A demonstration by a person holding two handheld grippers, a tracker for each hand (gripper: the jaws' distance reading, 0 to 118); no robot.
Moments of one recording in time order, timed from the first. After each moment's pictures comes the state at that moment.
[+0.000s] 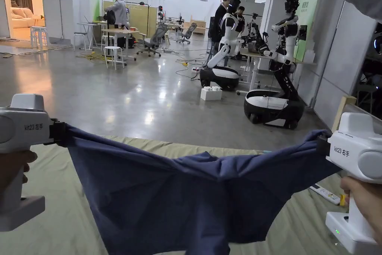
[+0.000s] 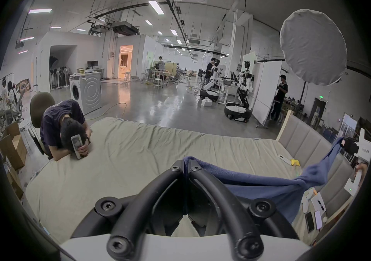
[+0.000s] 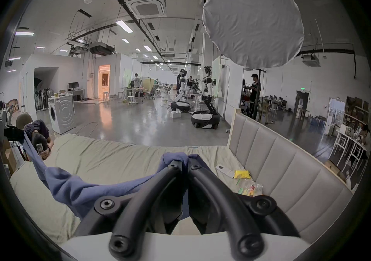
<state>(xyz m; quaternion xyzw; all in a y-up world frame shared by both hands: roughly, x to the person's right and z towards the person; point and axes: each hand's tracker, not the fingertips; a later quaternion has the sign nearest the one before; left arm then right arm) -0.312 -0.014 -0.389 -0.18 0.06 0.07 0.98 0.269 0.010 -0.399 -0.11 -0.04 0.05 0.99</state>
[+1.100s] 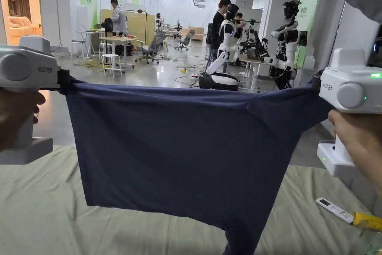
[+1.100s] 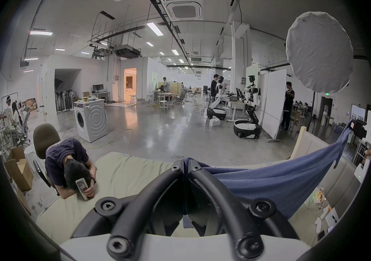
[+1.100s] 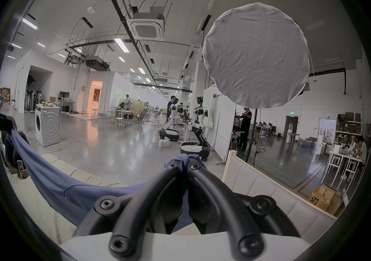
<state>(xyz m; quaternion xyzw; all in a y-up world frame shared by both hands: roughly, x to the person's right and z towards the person) -0.326 0.076 -0.514 -0.11 0.09 0.02 0.99 0.243 0.109 -0.536 -0.01 -0.05 0.10 0.99</state>
